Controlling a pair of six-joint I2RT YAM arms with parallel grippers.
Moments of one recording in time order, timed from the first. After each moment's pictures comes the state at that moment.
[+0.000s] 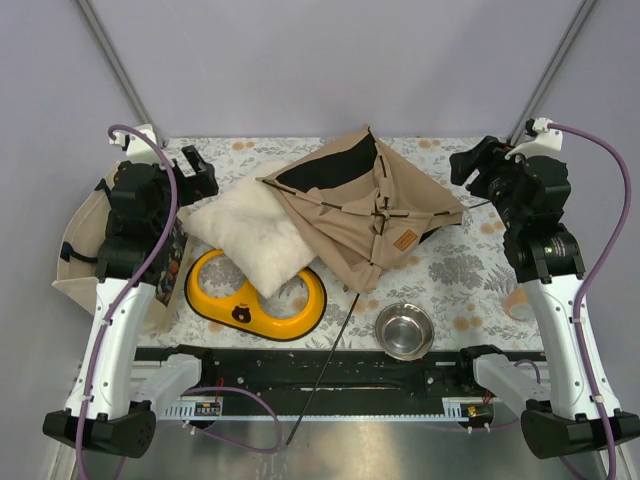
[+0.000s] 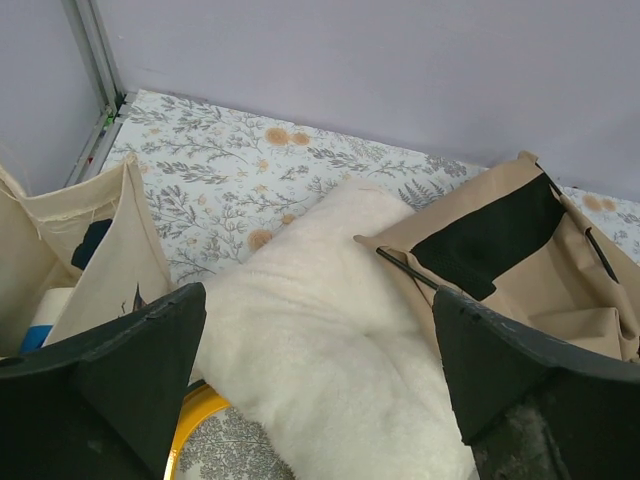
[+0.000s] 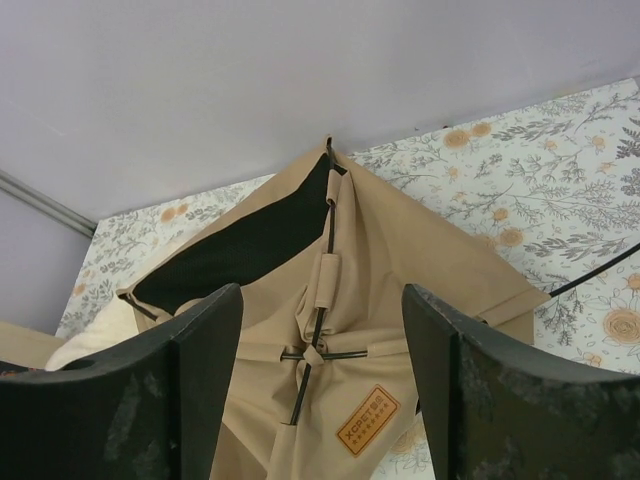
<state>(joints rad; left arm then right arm) -0.12 0.95 1.25 -0.48 -0.15 -0.26 0.12 0.98 1.28 -0.42 0.02 0.42</state>
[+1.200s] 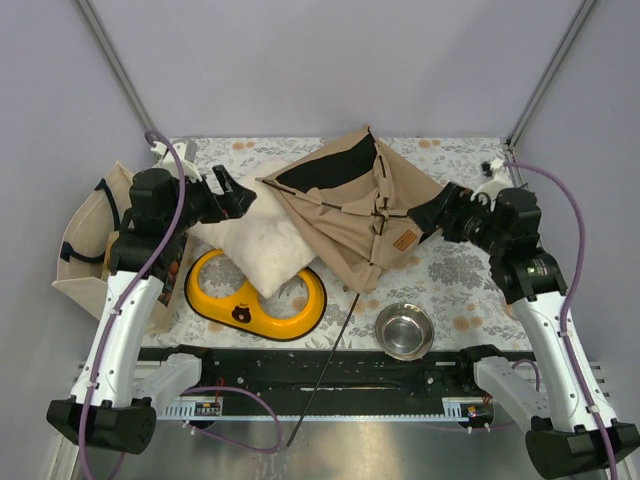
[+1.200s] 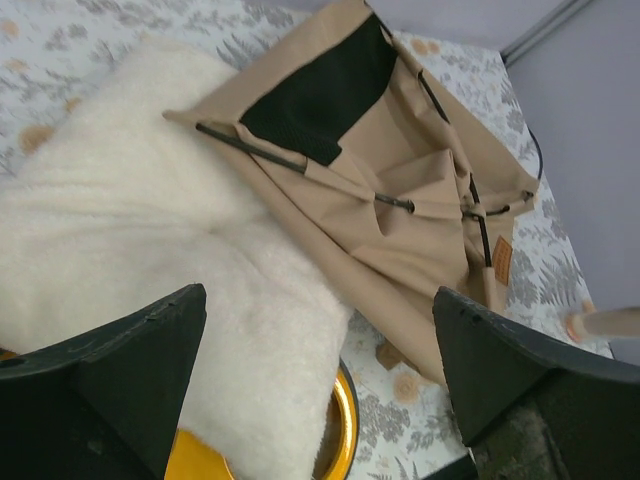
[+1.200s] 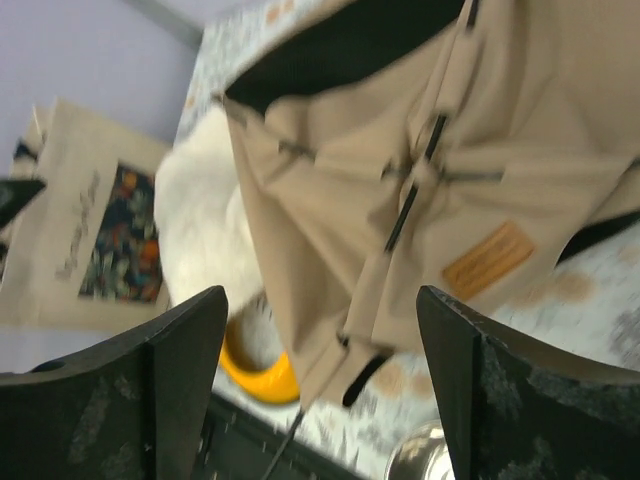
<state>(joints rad) -0.13 0.97 1.18 -0.53 0.29 -0.38 0.15 0.87 1.06 -0.48 -0.34 0.56</state>
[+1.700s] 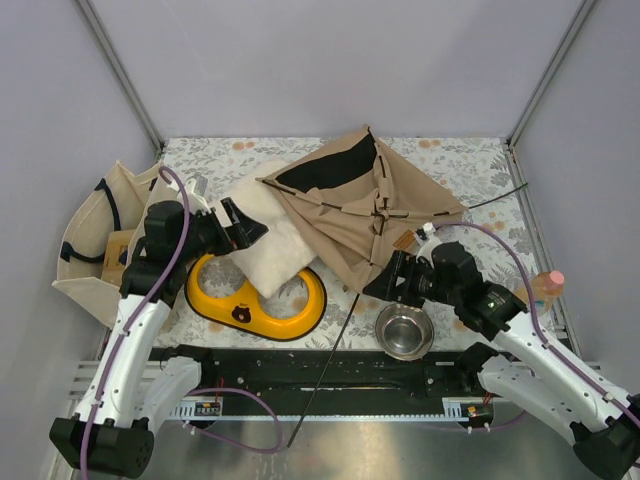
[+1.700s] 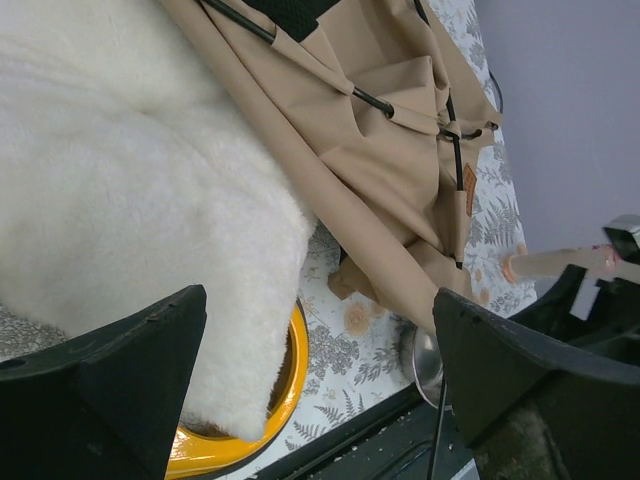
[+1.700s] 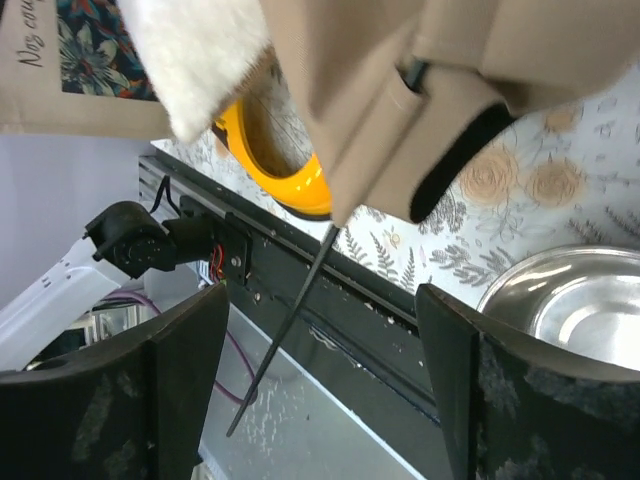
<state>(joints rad) -0.14 0.85 0.91 -0.51 0.42 -0.53 0.64 0.75 0.67 -0.47 -0.29 0.86</state>
